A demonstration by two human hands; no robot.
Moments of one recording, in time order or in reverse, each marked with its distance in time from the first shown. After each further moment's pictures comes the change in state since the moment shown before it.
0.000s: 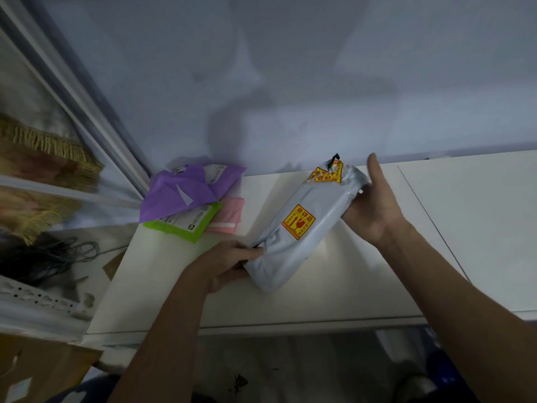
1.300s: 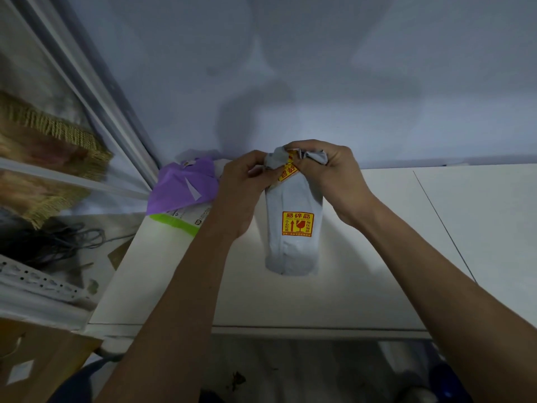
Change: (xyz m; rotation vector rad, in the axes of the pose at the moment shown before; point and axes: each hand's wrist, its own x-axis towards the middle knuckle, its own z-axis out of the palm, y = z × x) left_hand -0.005 0.102 0.029 -0.152 0.118 0.825; right_hand 0.015 0.019 0.084 -0.991 -0.194 -0.592
